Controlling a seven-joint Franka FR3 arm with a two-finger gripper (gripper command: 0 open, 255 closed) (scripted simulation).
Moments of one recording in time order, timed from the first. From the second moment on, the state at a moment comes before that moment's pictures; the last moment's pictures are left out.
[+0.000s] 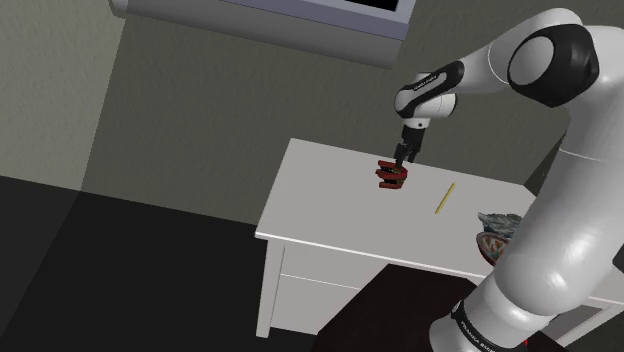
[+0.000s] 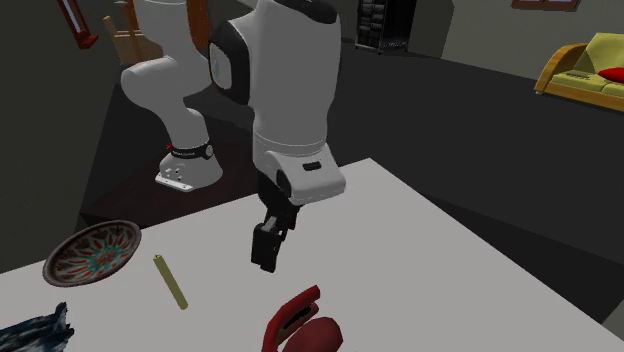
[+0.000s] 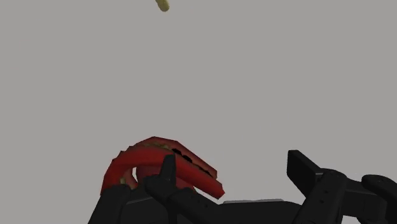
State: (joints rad) arm -0.26 0.24 -0.43 -2.01 -0.02 2.15 -0.63
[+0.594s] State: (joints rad) arm -0.42 0.59 -0.40 -1.61 0.13 2.12 -0.77
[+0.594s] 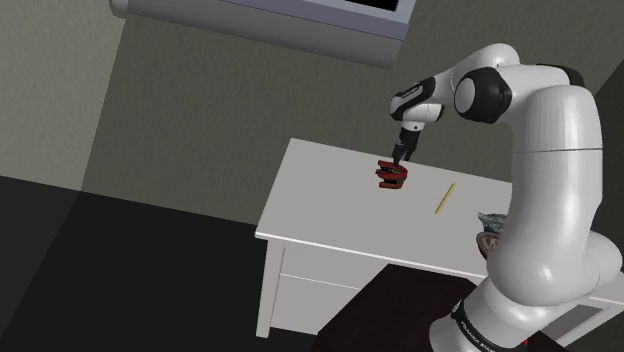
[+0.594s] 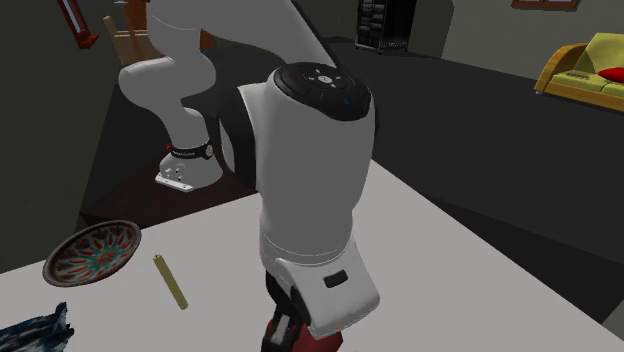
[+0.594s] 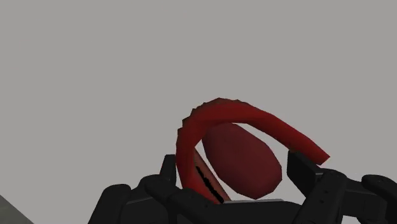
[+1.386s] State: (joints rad) arm -0.50 0.79 -0.36 -1.43 0.19 2.14 -0.81
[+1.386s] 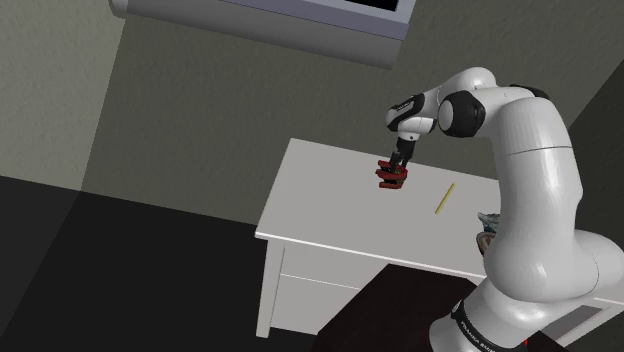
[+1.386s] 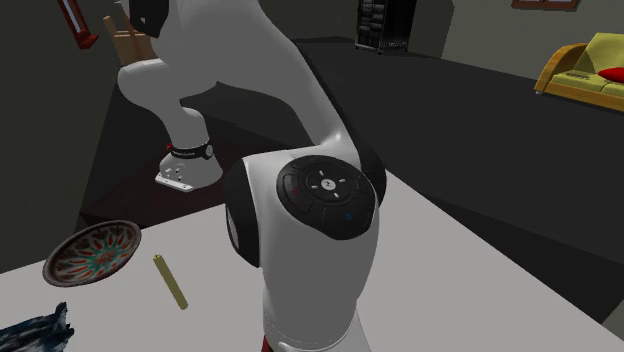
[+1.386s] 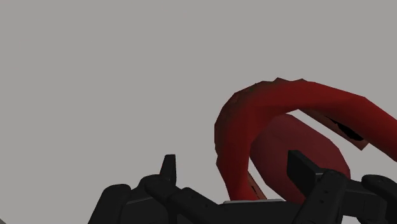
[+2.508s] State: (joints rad) arm -0.50 0.78 -0.36 -1.44 0.19 2.14 -0.81
